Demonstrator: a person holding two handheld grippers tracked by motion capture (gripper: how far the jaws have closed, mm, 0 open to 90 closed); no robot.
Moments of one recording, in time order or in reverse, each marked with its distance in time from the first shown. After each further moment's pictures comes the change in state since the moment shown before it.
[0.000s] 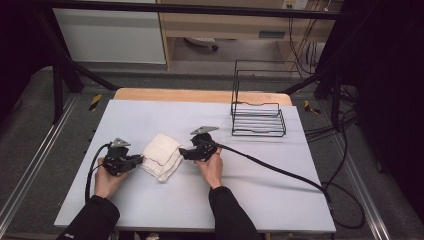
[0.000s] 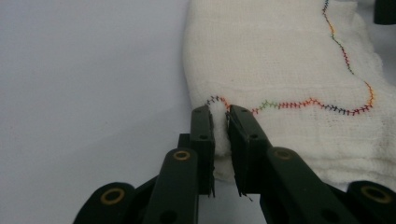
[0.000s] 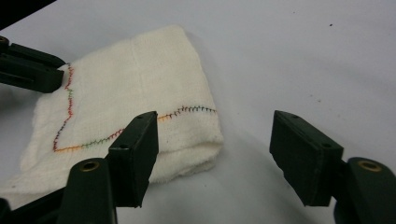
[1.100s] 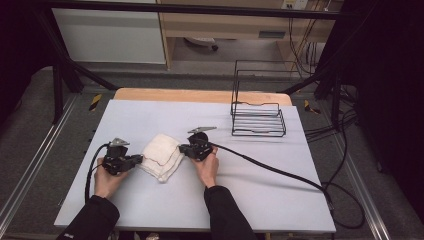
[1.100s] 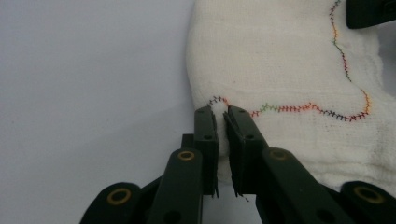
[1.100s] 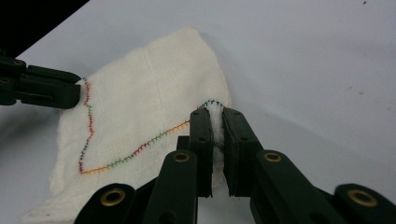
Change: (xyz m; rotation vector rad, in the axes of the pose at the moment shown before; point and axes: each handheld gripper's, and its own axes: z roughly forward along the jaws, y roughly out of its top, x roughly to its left) left arm 0.001 0.001 -0.002 -0.001 -0.002 -0.036; right arm 0.006 0.002 0.010 0.012 0.054 0.118
